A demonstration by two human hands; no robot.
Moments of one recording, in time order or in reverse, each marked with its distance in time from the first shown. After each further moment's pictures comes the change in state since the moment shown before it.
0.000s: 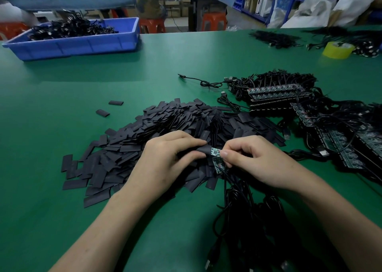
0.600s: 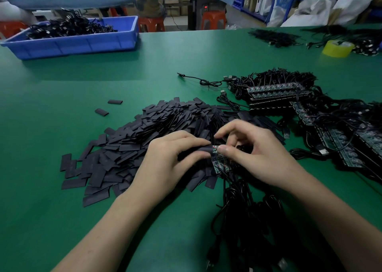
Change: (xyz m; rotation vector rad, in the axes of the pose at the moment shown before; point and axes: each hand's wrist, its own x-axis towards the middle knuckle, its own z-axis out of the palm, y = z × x) left_hand 0.000 0.006 0.006 -0.090 0.046 -0.015; right_hand 0.003 0.002 0.007 0.080 0.257 -0.133
